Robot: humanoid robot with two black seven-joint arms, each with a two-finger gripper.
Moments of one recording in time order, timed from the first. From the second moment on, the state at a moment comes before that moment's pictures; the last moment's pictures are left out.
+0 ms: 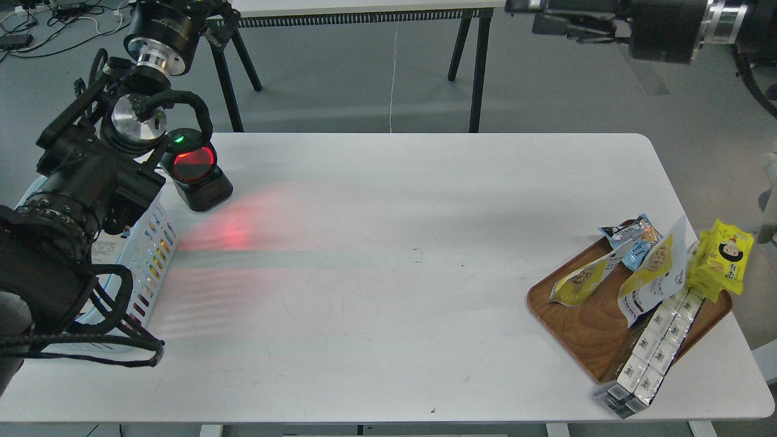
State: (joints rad) left arm -1.13 0.15 -0.82 -0.26 -0.22 -0.49 -0.24; right arm 1.59 -0.83 -0.03 1.21 -1.06 0.49 0.48
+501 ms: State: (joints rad) left arm -1.13 0.14 -0.82 -0.26 -0.22 -0.49 -0.24; right arm 1.92 -0.86 -0.46 1.65 -1.45 0.49 0.49
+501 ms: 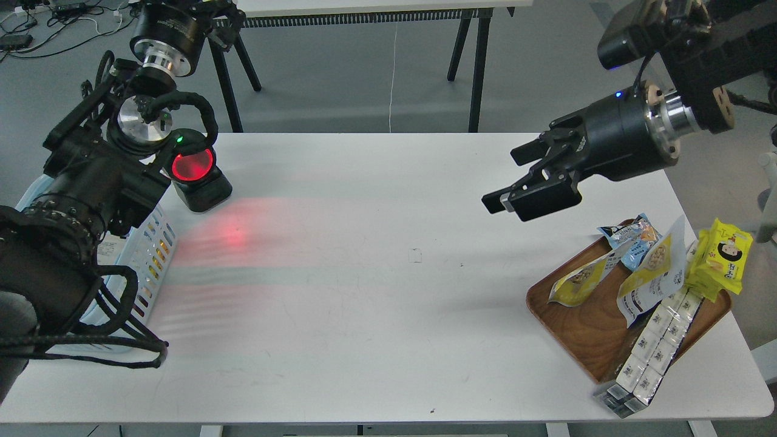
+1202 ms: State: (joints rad) left arm -1.13 0.15 -0.82 -0.26 -0.23 -0.49 -0.24; right arm 1.84 -0.85 -0.68 1.72 -2.15 0.43 0.49
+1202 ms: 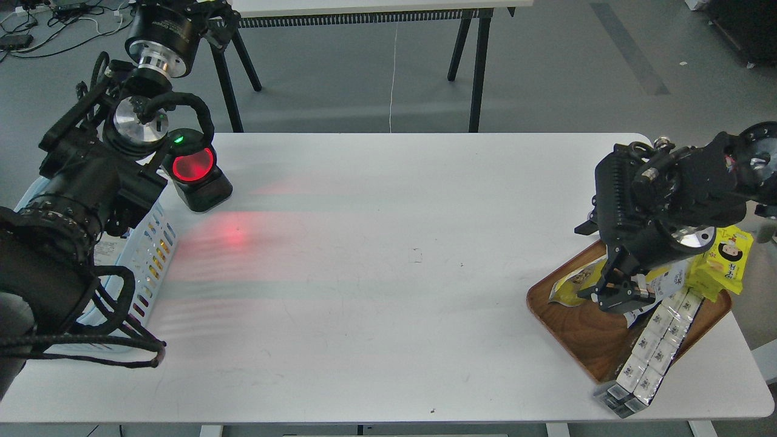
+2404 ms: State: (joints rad) left arm -1.12 0.15 -0.82 -0.26 -0.23 -0.49 -0.24; right arm 1.69 -0.72 -0.67 1.45 -2.15 0.42 0.49
